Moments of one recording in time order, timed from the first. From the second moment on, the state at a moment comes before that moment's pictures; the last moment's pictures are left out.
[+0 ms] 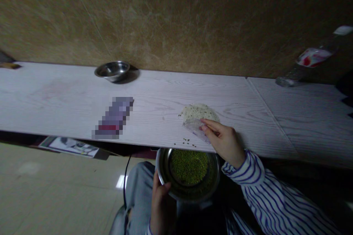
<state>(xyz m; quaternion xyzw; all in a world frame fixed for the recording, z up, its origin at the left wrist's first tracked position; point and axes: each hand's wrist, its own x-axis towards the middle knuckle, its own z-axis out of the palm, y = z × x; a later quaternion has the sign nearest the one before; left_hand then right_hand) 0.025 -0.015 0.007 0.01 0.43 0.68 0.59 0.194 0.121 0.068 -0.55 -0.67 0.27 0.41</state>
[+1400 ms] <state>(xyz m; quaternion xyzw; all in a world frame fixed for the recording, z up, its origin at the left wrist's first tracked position) 0.021 -0.017 0.000 0.01 0.42 0.68 0.59 0.207 0.172 0.098 -0.51 -0.70 0.36 0.35</state>
